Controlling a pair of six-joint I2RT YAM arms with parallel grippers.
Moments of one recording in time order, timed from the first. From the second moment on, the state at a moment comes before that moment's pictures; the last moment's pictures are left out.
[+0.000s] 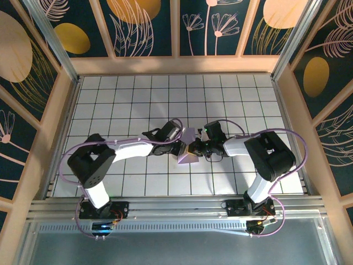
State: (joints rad) left arm -0.83 1.73 0.98 -0.19 0.04 -0.40; right arm 0.54 1.70 0.63 0.16 -0.58 0.81
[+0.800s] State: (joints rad) left arm -0.82 1.64 0.79 -0.06 0.39 -0.72; right arm 0.55 1.70 0.64 0.15 -0.56 0.81
